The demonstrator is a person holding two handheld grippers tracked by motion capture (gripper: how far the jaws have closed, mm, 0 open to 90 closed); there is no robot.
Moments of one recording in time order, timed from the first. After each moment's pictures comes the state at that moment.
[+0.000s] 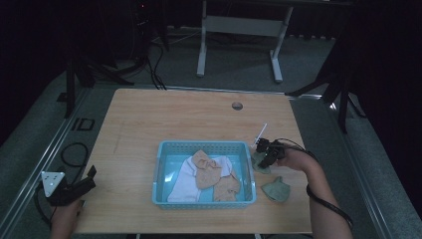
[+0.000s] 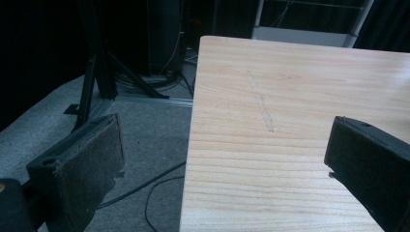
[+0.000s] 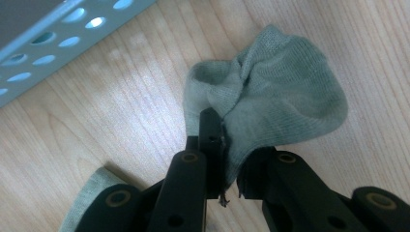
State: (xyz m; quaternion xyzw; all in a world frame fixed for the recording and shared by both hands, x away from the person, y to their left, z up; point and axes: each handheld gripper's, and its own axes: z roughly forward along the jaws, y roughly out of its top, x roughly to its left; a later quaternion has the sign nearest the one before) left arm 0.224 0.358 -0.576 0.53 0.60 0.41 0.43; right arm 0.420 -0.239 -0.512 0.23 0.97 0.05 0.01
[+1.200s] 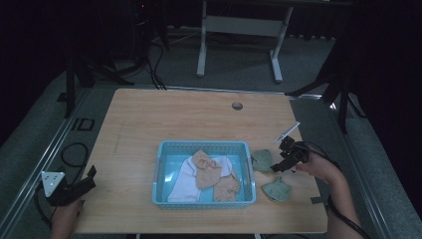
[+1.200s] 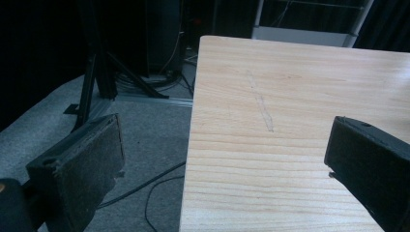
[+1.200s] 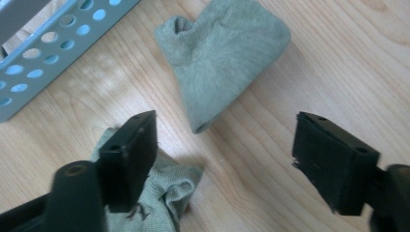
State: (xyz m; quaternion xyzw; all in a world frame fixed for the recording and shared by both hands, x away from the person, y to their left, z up) left arm 0.224 0.357 -0.576 0.54 0.60 0.41 0.43; right arm 0.395 -0.301 -0.480 0.32 0.93 0.15 0.04
